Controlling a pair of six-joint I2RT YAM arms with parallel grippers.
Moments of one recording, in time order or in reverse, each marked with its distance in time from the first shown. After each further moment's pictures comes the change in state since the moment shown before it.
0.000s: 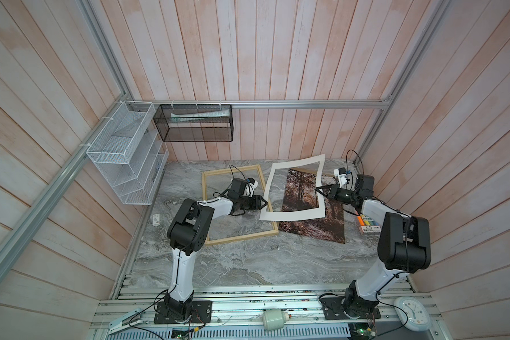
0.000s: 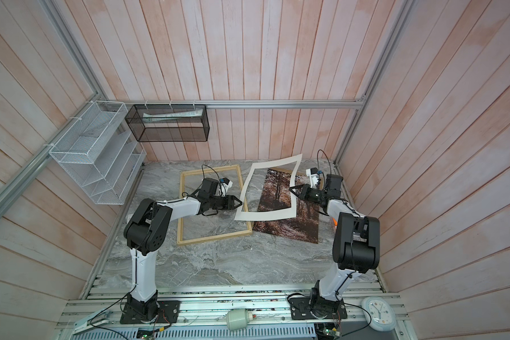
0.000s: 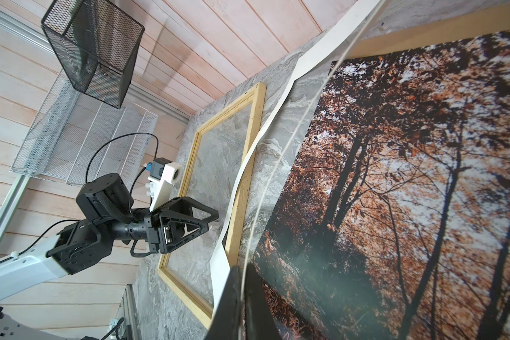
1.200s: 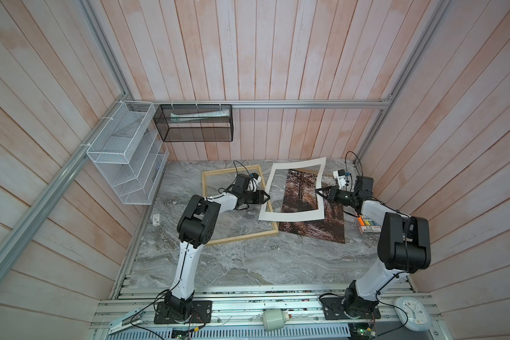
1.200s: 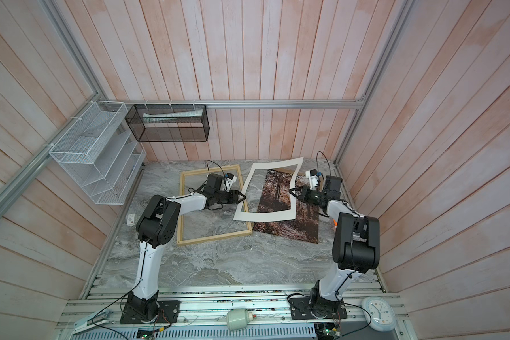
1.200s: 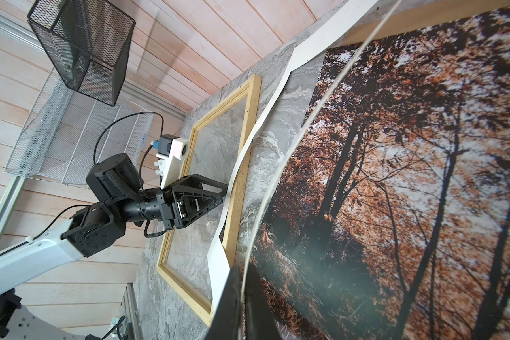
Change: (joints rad) left arm 0.001 0.150 0.188 0.006 0.001 0.030; right arm 0.001 0.000 -0.010 -0.016 0.006 -0.005
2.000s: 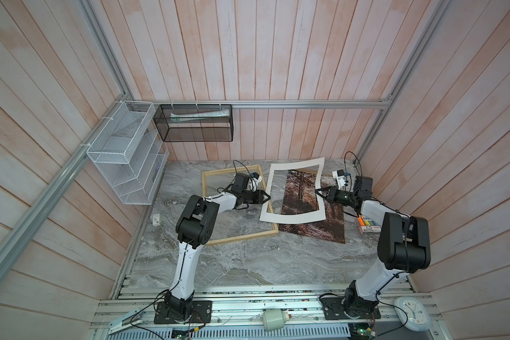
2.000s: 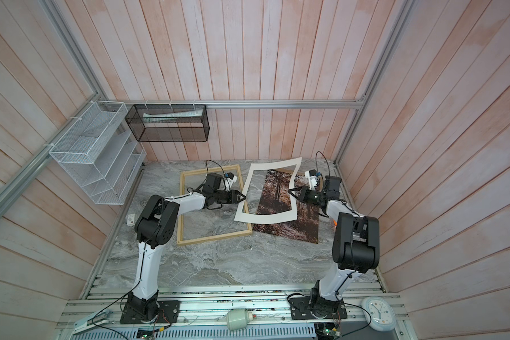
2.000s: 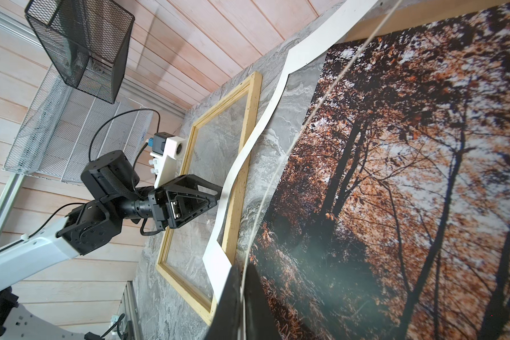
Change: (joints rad) left arm 0.005 -0.028 -0.013 0.001 0.080 -0.001; right arm 0.006 0.000 0.000 -0.007 0.003 -0.008
